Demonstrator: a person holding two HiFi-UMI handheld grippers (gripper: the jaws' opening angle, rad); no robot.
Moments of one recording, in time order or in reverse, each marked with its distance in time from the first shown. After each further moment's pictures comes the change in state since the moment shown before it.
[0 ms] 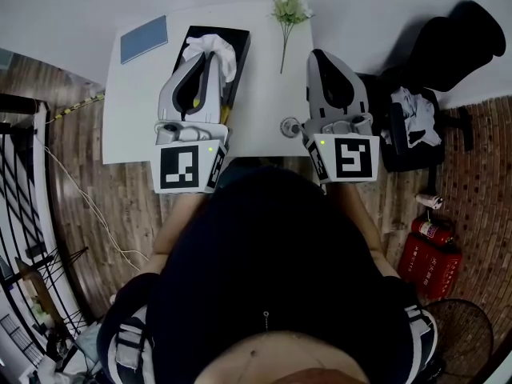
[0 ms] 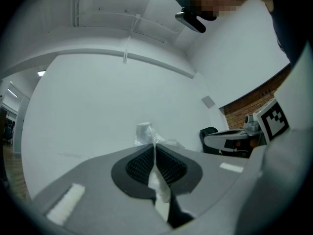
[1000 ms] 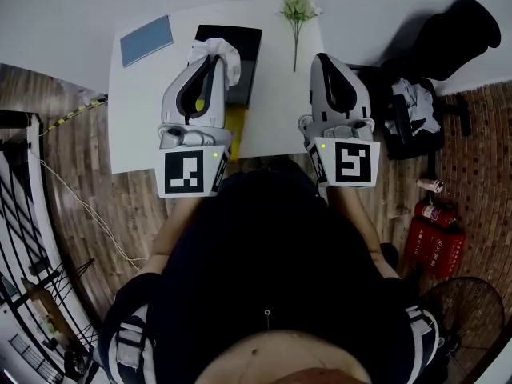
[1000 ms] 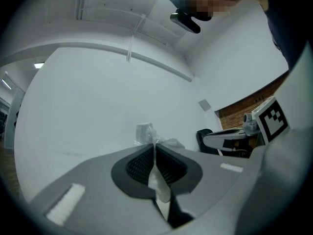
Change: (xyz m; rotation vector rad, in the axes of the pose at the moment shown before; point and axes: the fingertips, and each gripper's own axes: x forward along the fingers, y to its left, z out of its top) left arm -0.017 0.057 -0.013 -0.035 0.022 -0.071; right arm 0.023 0.053 0.001 -0.050 0.056 -0.096
